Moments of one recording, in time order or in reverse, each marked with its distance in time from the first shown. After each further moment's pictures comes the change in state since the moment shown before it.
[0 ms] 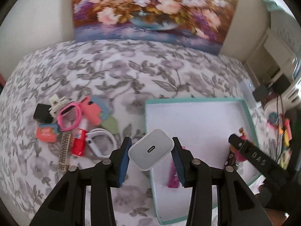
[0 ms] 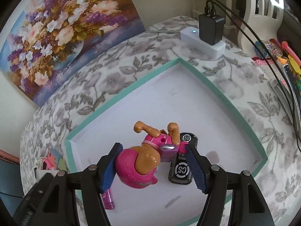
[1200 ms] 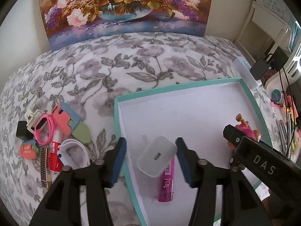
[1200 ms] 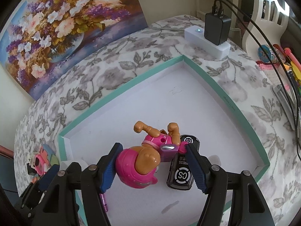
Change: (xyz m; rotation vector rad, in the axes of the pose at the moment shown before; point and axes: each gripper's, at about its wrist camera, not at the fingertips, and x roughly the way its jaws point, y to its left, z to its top) left arm 0.040 -0.035 -0.003 0.141 0.019 -0.011; right arm 0.012 0.008 0.003 -0.054 0.017 -0.026
